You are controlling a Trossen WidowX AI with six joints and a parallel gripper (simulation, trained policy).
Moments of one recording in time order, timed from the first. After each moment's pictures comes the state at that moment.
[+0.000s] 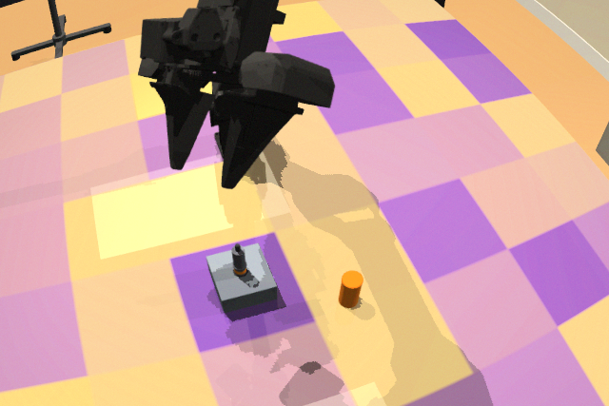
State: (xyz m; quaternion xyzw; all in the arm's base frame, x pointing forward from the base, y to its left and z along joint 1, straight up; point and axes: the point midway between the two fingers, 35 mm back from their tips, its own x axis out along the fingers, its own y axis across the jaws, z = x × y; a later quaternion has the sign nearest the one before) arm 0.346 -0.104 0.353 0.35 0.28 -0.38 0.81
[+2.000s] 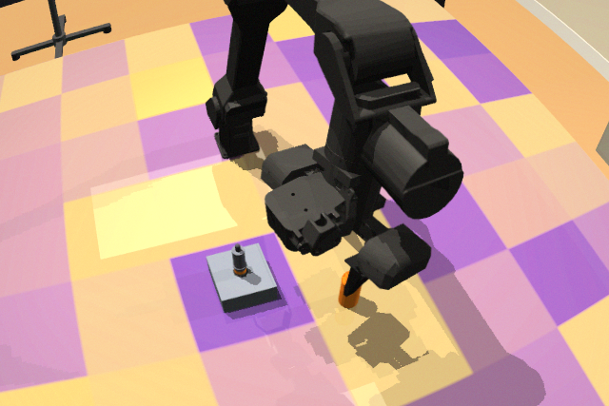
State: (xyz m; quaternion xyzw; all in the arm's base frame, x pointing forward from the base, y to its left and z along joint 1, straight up) arm 0.383 -0.002 0.204 0.41 0.47 -0.44 0.65
